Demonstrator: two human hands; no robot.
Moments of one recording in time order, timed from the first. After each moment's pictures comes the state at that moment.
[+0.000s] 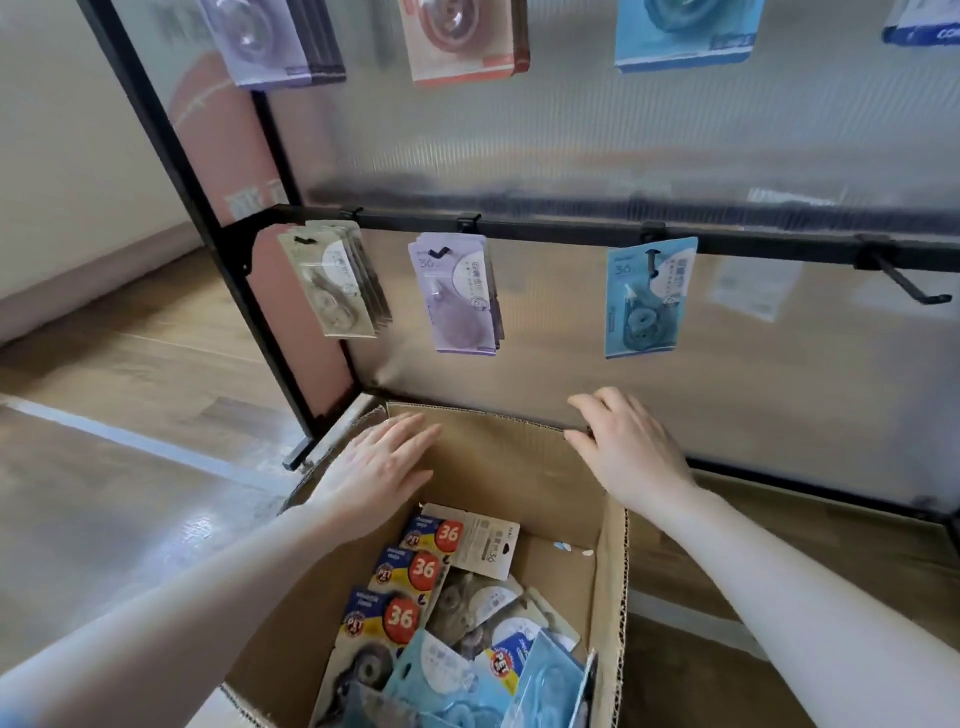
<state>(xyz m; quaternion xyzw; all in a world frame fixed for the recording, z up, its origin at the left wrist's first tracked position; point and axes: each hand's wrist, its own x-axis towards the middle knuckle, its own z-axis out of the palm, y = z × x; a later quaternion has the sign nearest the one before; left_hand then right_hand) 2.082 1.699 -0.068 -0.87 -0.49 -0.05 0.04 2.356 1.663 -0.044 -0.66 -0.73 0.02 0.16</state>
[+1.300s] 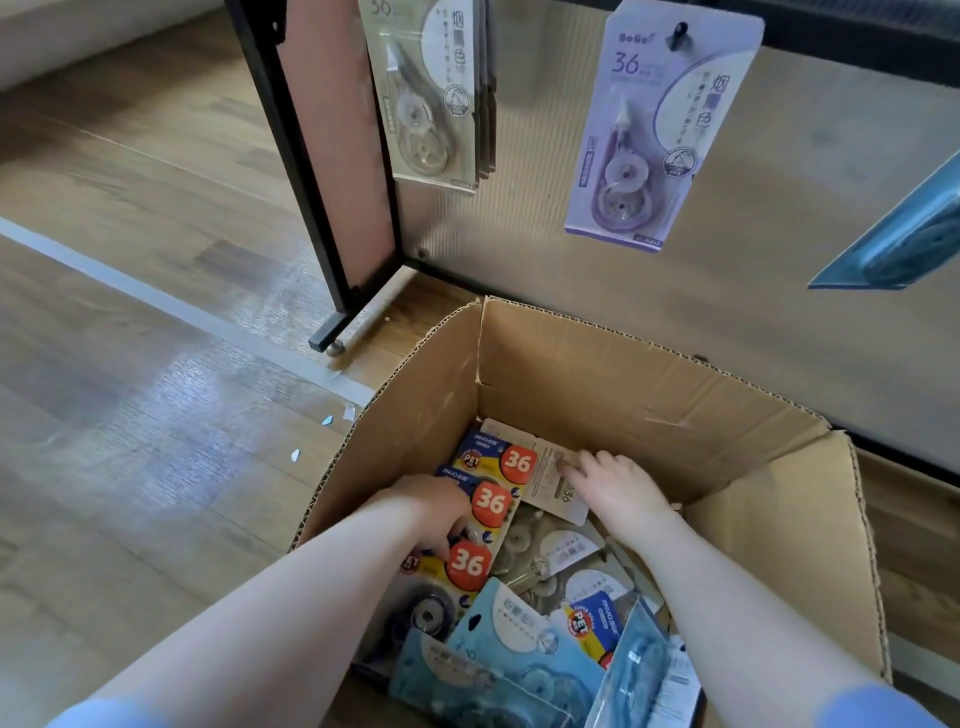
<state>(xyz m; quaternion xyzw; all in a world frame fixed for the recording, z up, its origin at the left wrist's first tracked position) 2.027 1.722 -0.219 -0.79 -0.44 0.31 -0.28 2.253 1.712 -0.229 -0.53 -0.82 0.04 -0.21</state>
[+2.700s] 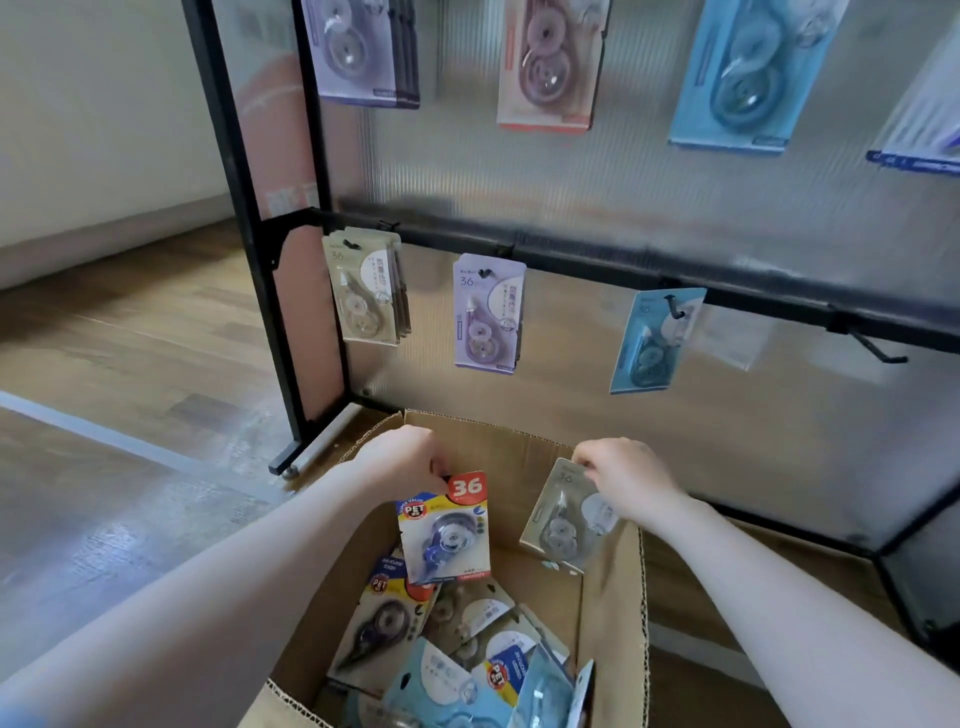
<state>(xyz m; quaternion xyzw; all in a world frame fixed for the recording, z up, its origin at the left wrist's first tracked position) 2.072 1.708 -0.048 -0.84 -0.52 0.02 -0.13 2.323 1.662 -0.058 -0.68 -0.73 0.03 0.04</state>
